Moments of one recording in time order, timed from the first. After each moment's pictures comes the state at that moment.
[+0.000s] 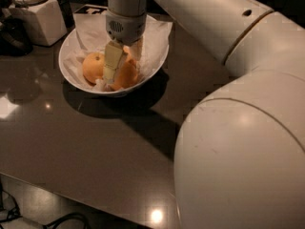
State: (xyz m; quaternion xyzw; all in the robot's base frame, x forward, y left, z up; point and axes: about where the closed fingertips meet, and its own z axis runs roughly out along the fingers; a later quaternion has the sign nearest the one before) arm 0.602 0.073 0.890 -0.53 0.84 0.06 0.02
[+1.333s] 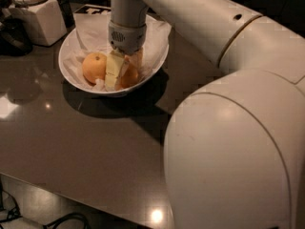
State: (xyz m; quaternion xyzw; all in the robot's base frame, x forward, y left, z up) arm 0.599 0.072 0.861 -0.53 0.84 0.09 -0.01
